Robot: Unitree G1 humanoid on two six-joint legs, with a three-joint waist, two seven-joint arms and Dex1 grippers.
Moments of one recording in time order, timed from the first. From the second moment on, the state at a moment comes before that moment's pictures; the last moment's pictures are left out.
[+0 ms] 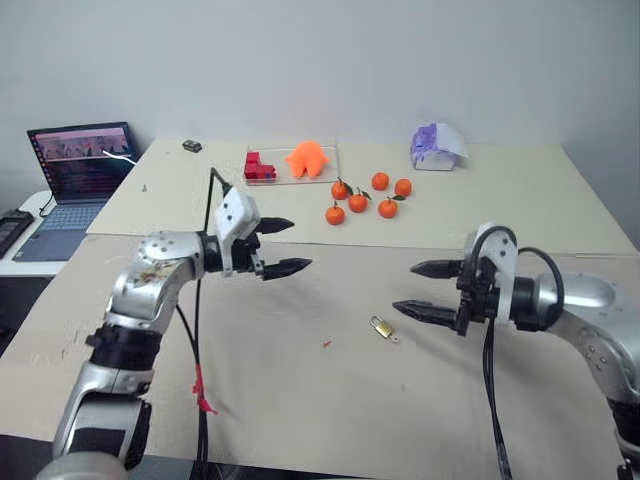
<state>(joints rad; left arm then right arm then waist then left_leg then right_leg) -0.67 0.56 -0.08 0.14 -0.35 0.36 -1.07 -0.21 -0.85 -0.04 -0.55 0.63 0.85 0.82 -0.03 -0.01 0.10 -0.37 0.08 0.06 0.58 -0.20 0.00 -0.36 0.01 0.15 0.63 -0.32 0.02</state>
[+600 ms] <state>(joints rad) -0.58 0.67 -0.22 0.11 -0.27 0.26 -1.29 -0.18 -0.65 0.20 -0.34 0.33 0.73 0.63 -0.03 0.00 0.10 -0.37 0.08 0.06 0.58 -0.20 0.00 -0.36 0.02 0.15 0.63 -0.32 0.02</state>
